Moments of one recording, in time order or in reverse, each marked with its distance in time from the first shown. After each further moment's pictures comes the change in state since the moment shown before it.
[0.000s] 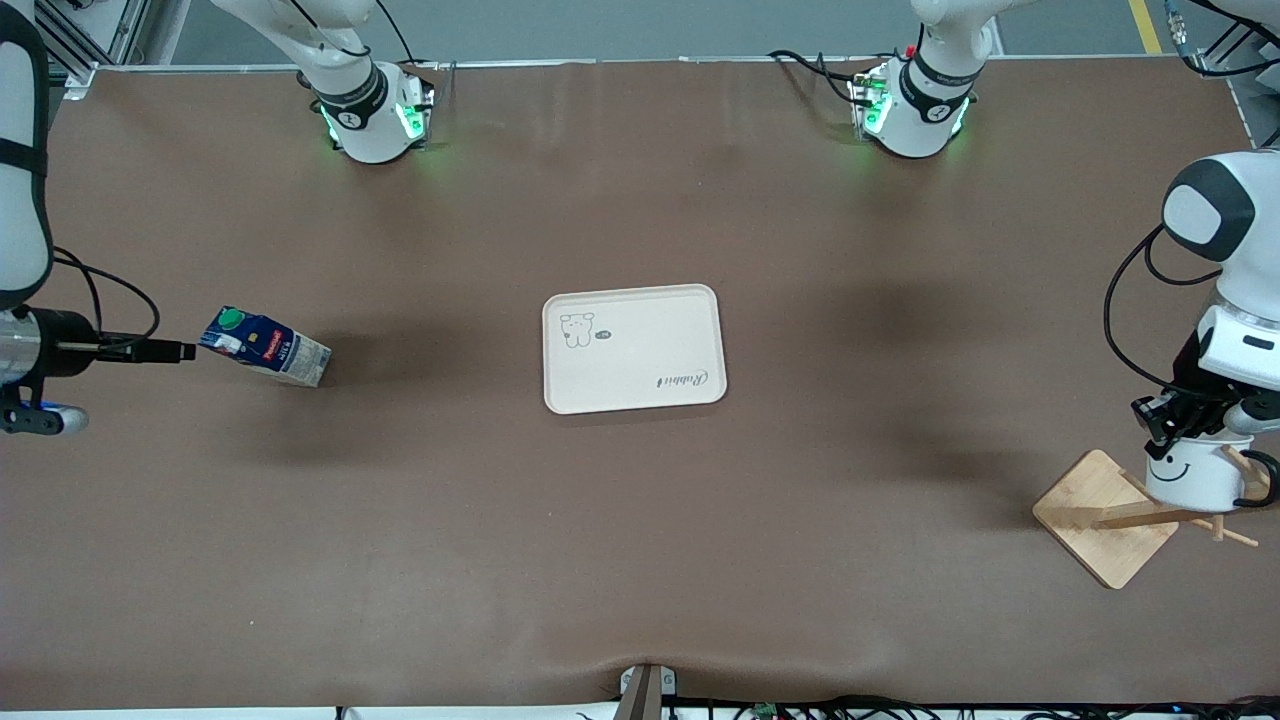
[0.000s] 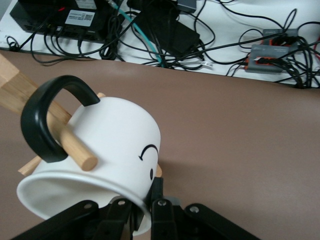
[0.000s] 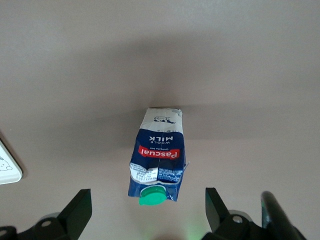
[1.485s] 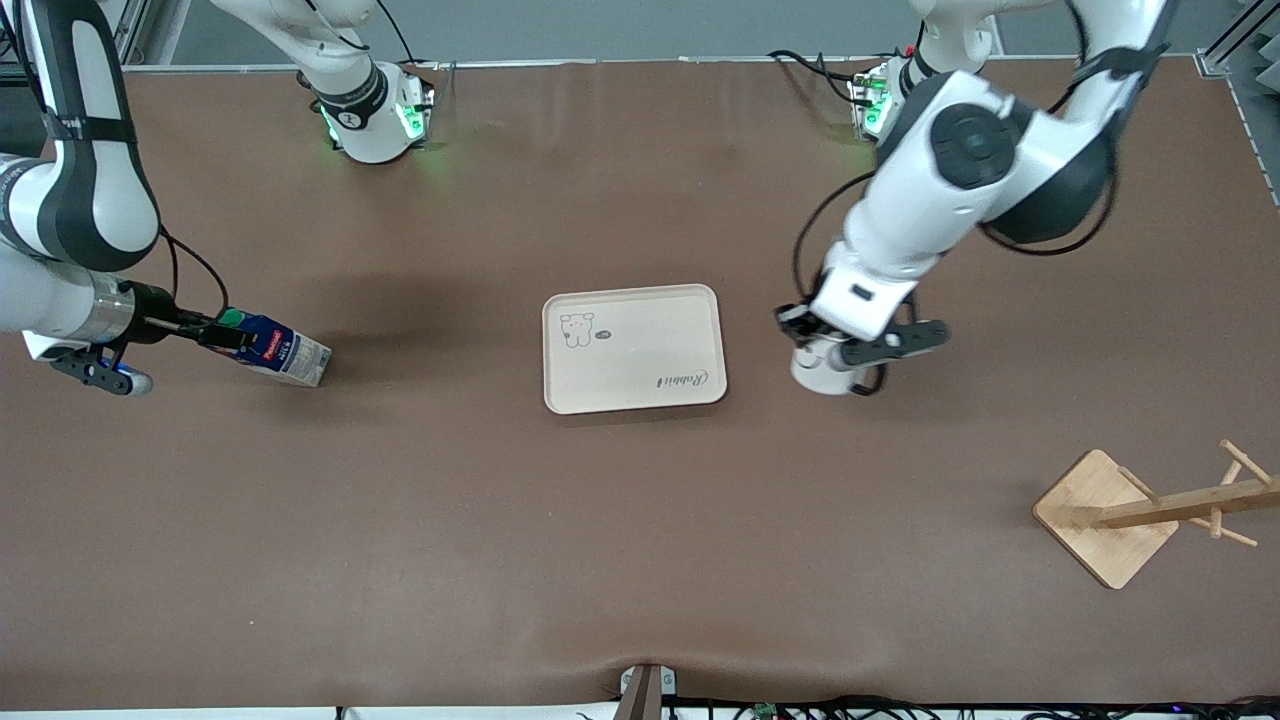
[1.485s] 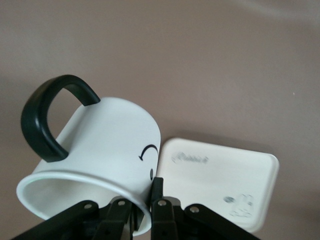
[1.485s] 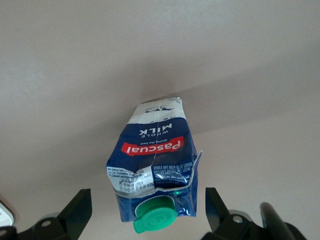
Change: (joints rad) left arm -0.223 0.132 -0.495 0.278 -0.001 -0.619 -0.866; right arm 0.007 -0.205 0.010 -0.466 0.012 0.346 0.182
